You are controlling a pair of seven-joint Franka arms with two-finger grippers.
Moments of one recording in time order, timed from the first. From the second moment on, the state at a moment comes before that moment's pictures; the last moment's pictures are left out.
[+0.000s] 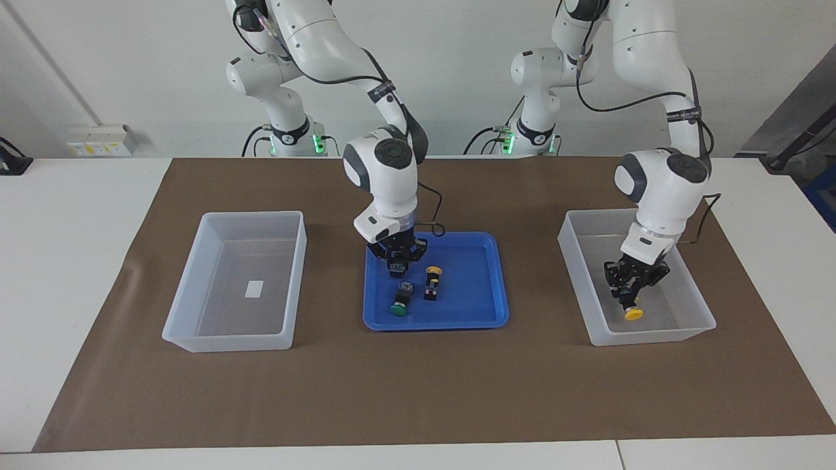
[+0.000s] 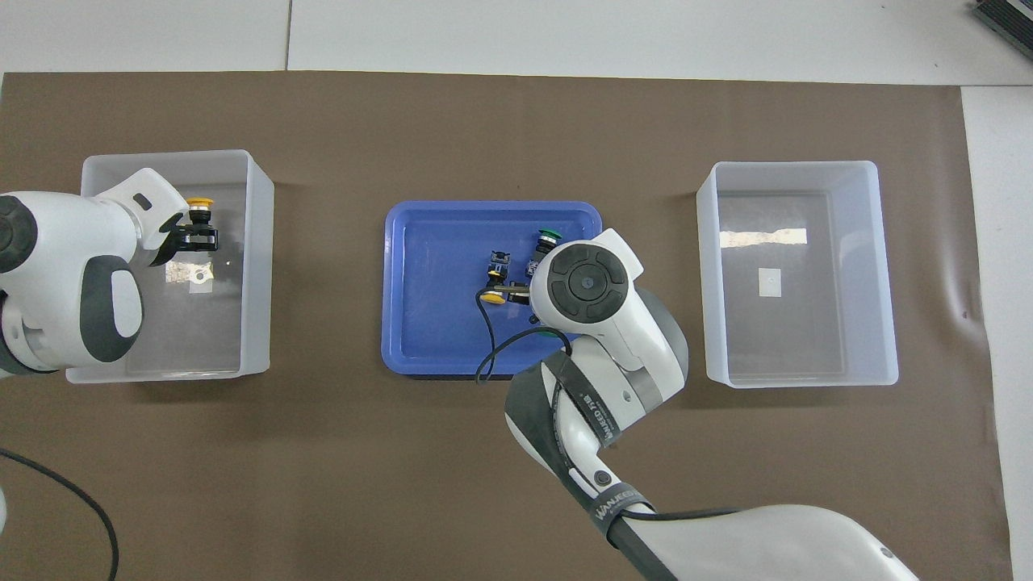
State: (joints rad) left arm 0.00 0.29 0.02 -2.04 -0.02 2.58 0.13; right arm 0.64 0.34 -0.10 -1.83 -0.02 2.25 0.73
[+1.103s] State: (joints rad) left arm -0.26 0.16 -0.01 -1.89 -0.02 2.31 -0.12; right arm 0.09 0.18 -0.11 -1.96 -0.02 2.22 -0.09
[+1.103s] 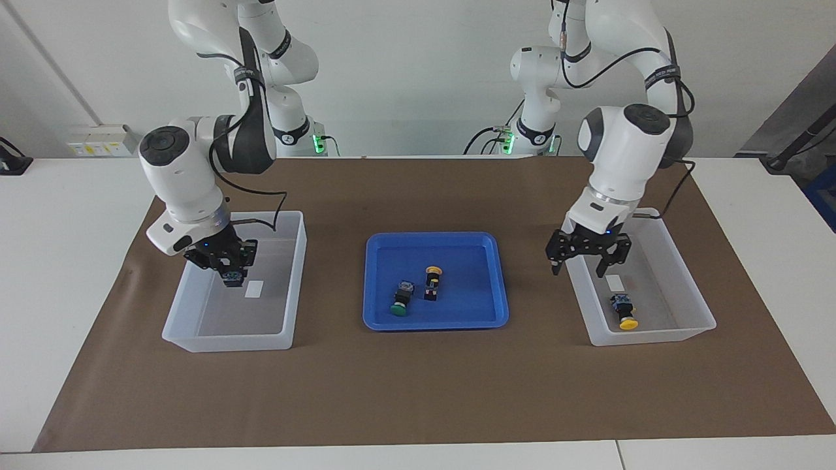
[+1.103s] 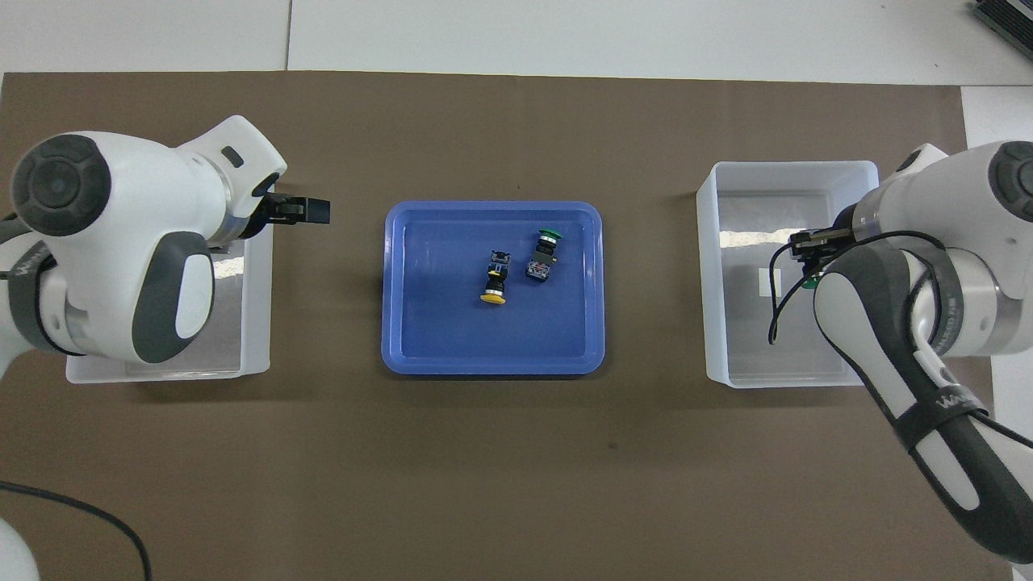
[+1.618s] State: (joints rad) left arm -0.51 0.25 -0.02 -1.92 -0.02 2.43 -0.39; right arm 0.08 0.27 -0.11 -2.05 -0.02 2.45 -0.09
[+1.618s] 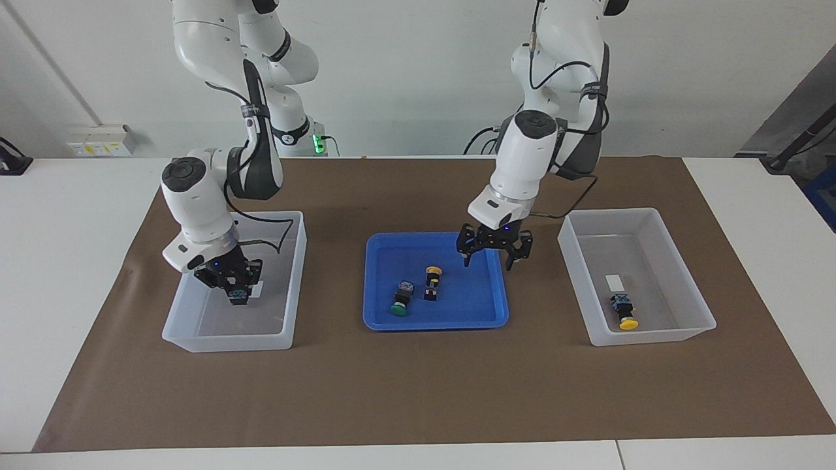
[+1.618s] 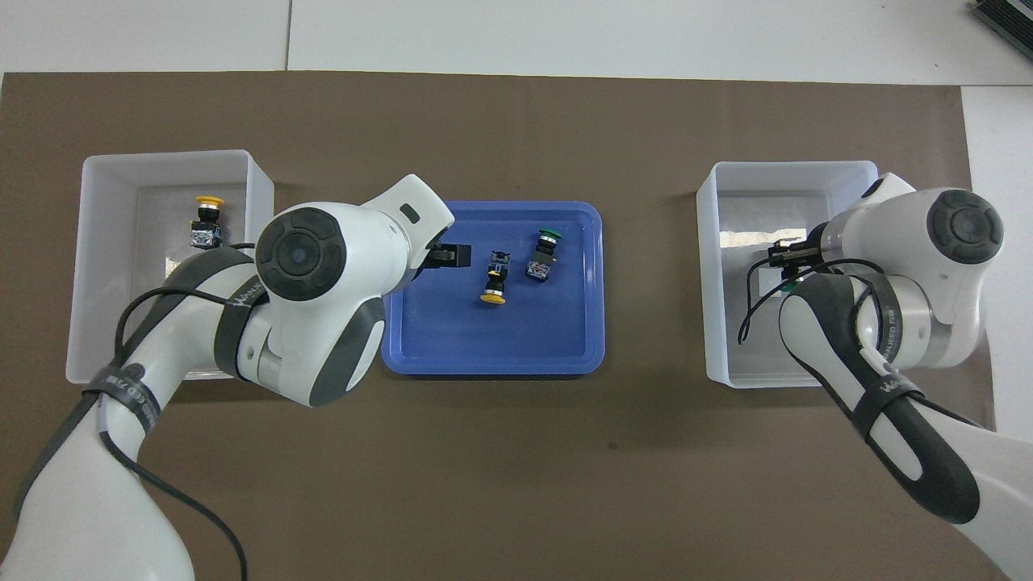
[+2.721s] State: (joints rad) left arm -0.61 0.41 0.01 -1.89 -0.02 2.65 -0.48; right arm 0.29 0.17 -0.09 -1.89 -0.02 2.21 0.35
